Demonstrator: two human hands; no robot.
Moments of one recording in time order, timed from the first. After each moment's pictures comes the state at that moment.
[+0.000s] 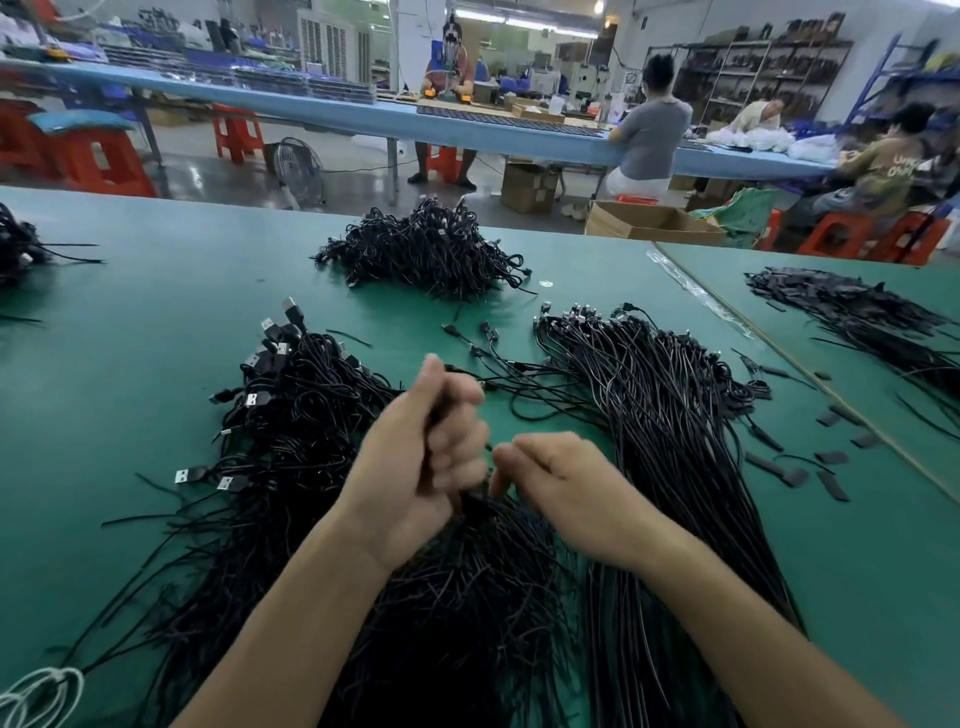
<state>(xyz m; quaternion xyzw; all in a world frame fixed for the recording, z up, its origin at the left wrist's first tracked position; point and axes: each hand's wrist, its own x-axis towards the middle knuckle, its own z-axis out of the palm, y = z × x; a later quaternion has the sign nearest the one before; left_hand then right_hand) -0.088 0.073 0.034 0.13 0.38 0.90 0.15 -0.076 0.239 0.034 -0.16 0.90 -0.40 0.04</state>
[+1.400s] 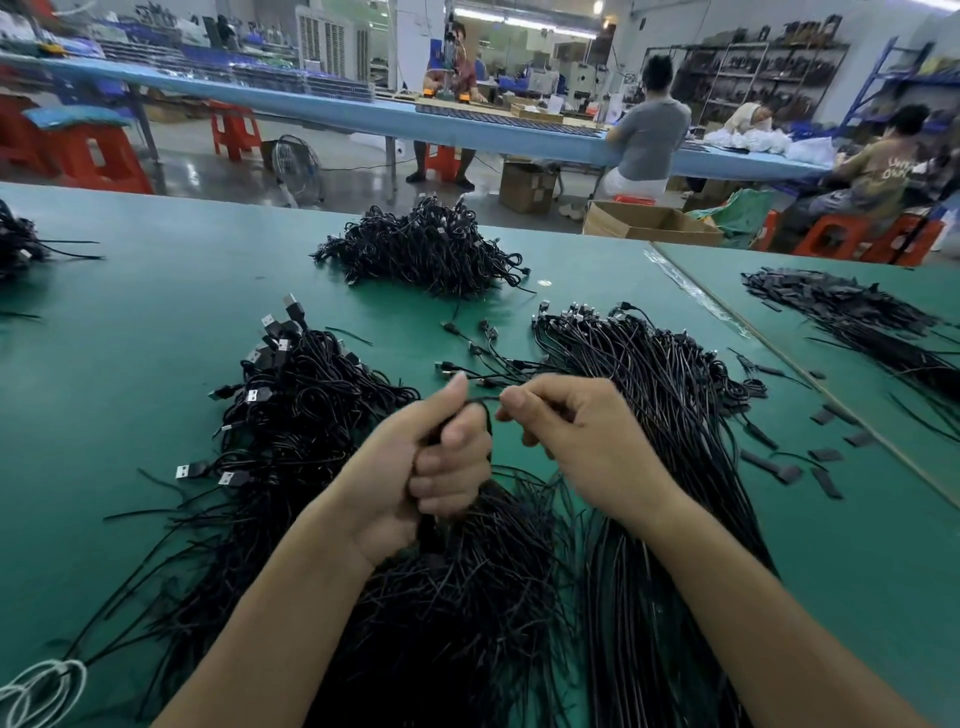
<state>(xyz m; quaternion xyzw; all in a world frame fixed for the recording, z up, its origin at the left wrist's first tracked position) -0.088 0.060 0.035 0.18 0.39 0.85 0.31 -0.086 0.240 0.051 -0.16 0.84 -0.51 -0.09</state>
